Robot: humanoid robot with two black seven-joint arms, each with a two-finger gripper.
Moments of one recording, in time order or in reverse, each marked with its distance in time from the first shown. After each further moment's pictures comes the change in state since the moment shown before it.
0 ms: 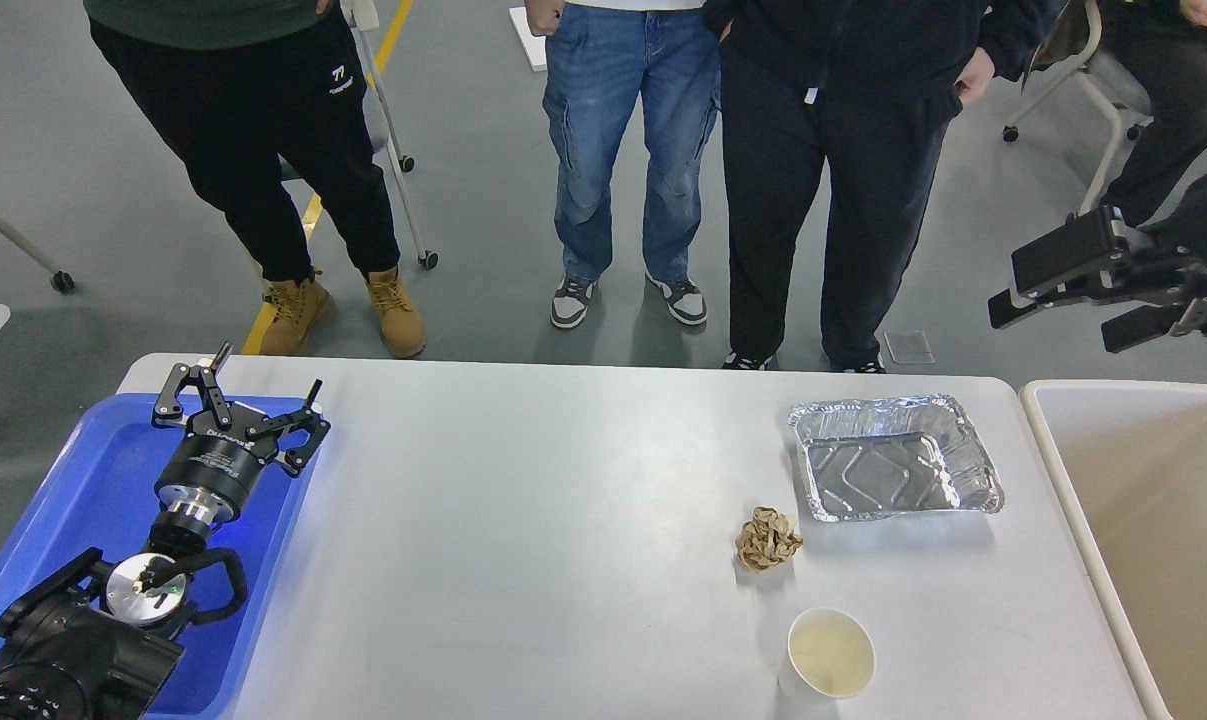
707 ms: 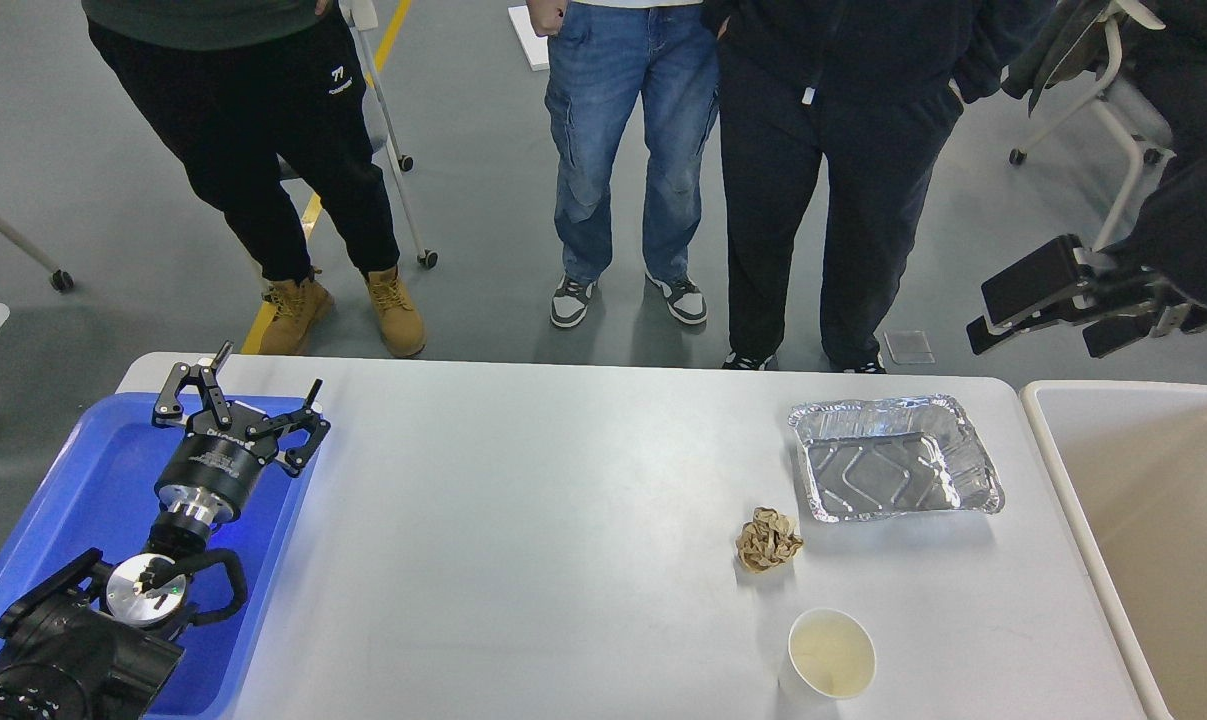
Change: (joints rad) left arm 0.000 0.000 0.001 0.000 0.000 0.000 0.000; right arm -0.031 0.095 0.064 0.027 -0.082 0.007 0.001
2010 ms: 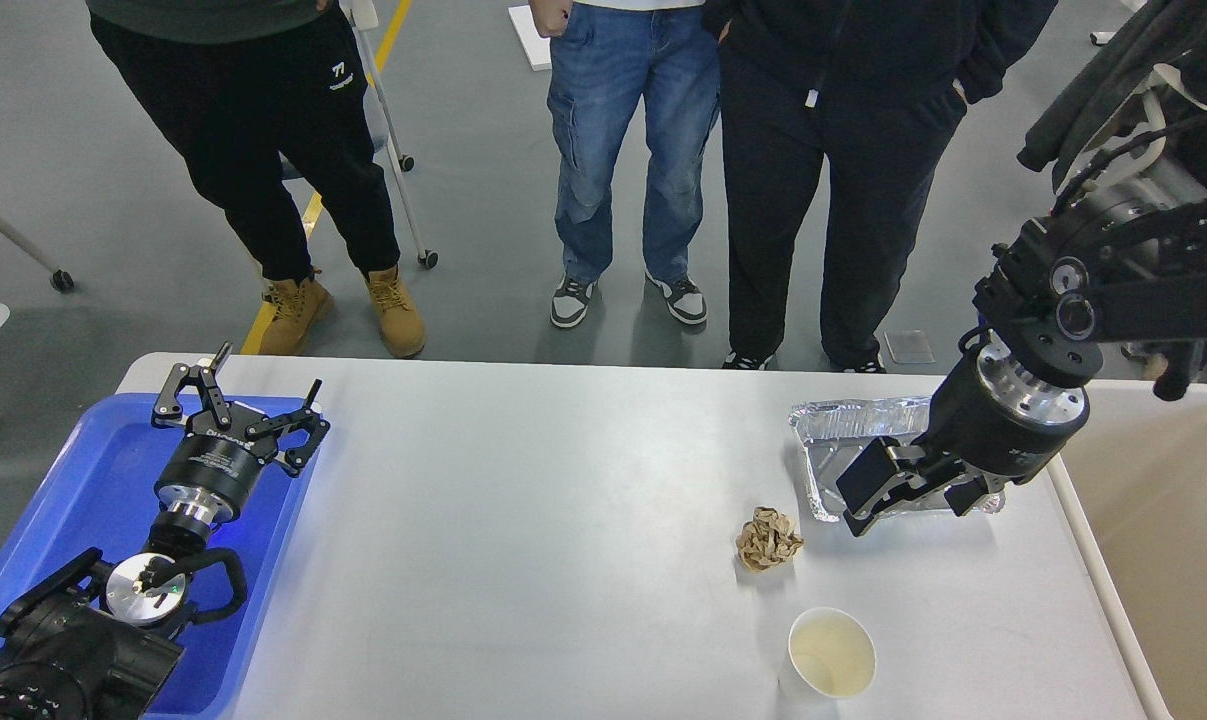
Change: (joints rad) left arm 0.000 0.000 -0.001 0.000 -0.001 0.000 0.000; right arm -0.365 0.265 0.083 -0.001 0.038 -0.125 0.000
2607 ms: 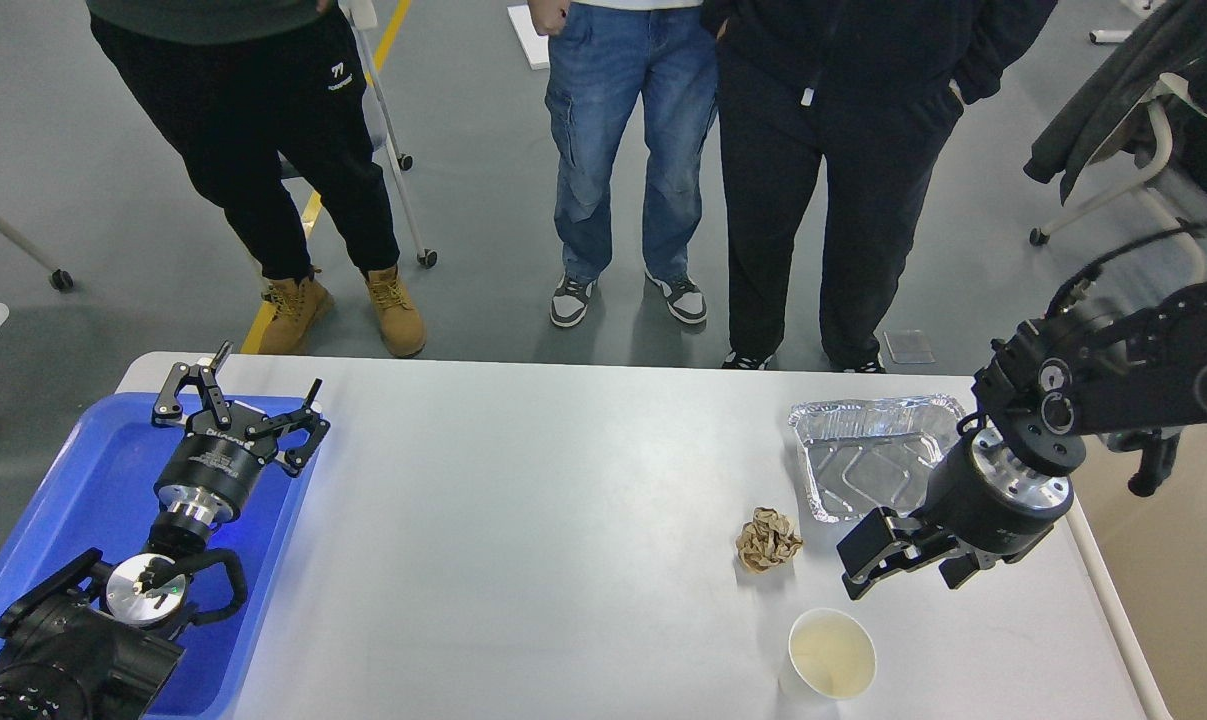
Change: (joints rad) left arm 0.000 0.000 0.000 0.000 0.000 0.000 0.000; right arm -0.209 -0.015 -0.001 0.000 0.006 -0.140 0.000
